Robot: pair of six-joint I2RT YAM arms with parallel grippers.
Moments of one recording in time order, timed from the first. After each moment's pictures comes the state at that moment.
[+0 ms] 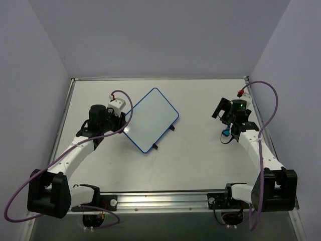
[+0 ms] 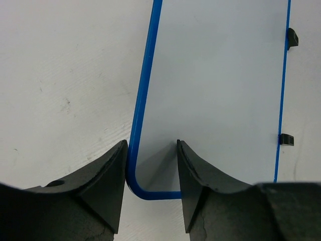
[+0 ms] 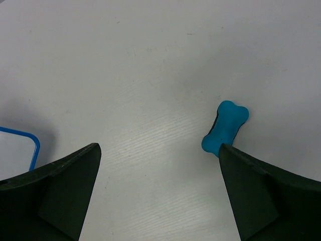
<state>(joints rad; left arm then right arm) -0.24 1.24 0.77 -0.08 0.26 0.11 0.03 1.23 0.82 -0.21 0.17 0.43</state>
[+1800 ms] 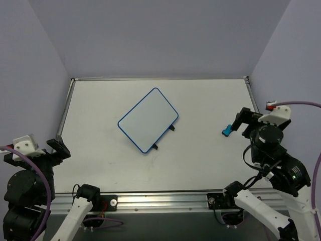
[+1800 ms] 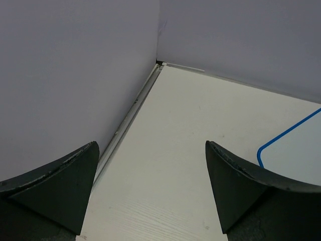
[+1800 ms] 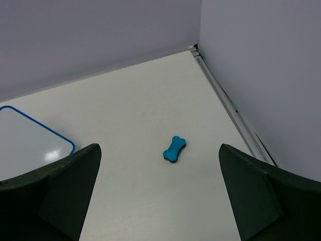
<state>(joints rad) -0.30 0.34 1.19 -0.86 -0.64 -0.08 0.54 0.66 1.20 -0.78 0.77 0.26</state>
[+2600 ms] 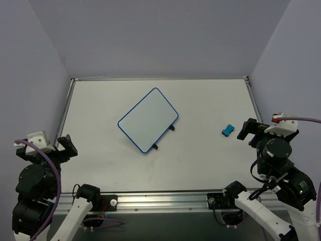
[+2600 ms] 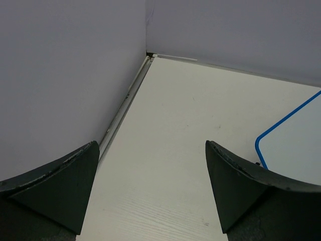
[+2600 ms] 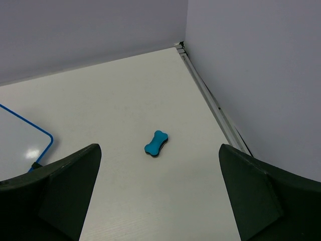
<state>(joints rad) -0.31 0.31 1.08 -0.80 -0.60 -0.06 0.54 0.52 1.13 -0.82 0.80 0.19</state>
